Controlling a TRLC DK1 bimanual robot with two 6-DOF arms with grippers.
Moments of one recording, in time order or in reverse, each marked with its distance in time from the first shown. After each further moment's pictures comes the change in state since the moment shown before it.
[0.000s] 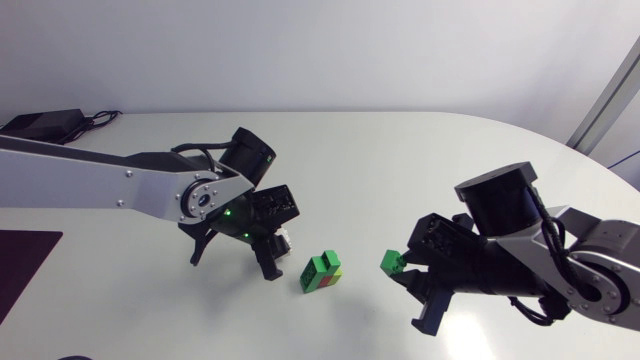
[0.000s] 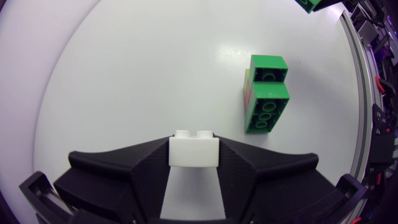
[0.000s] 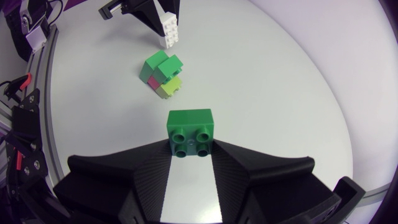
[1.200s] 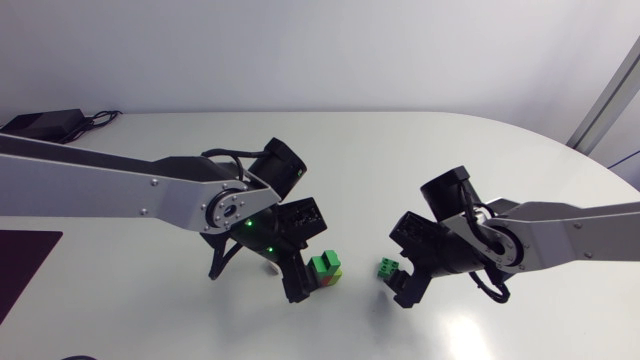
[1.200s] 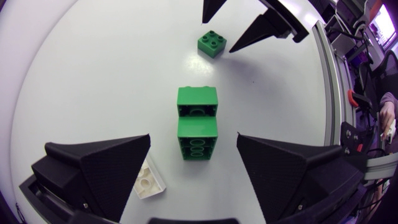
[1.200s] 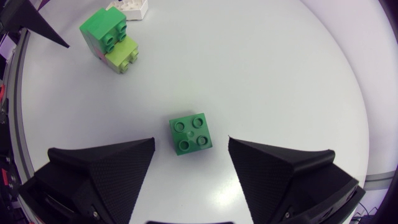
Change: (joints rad) left arm -0.121 0.028 0.048 -0.071 0.132 -0.128; right arm -0.119 0.413 0.078 0.152 0.007 0.000
